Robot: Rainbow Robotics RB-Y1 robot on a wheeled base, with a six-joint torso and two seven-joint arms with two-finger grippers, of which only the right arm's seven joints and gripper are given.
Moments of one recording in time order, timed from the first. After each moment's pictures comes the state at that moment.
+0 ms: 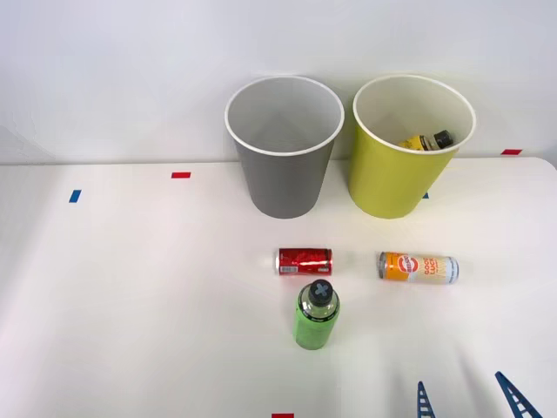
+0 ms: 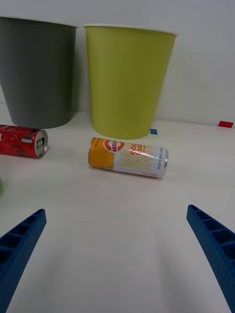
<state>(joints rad) 0.95 -0.21 0.20 -1.83 0.09 -0.72 1.51</state>
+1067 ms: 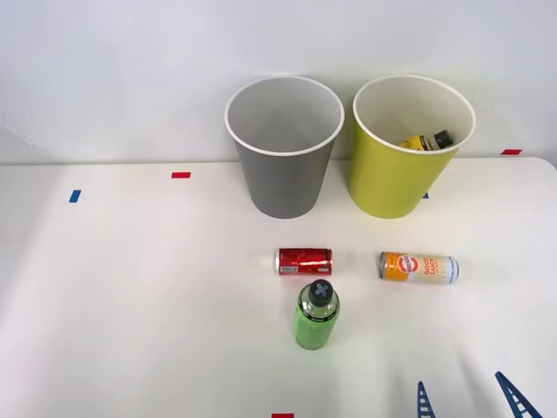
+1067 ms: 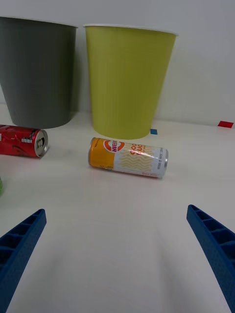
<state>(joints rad) 0.95 -0.21 0.20 -1.83 0.09 -0.72 1.51</state>
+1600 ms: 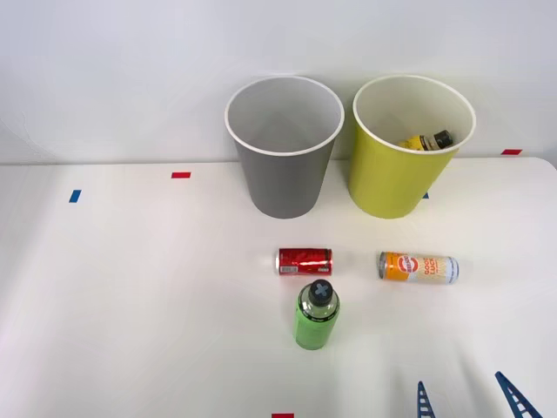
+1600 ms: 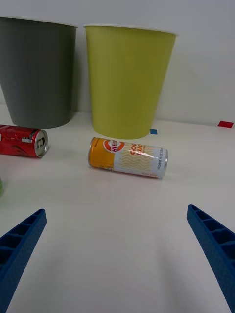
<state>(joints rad) 0.95 -0.21 0.20 -1.83 0.09 -0.72 1.51</state>
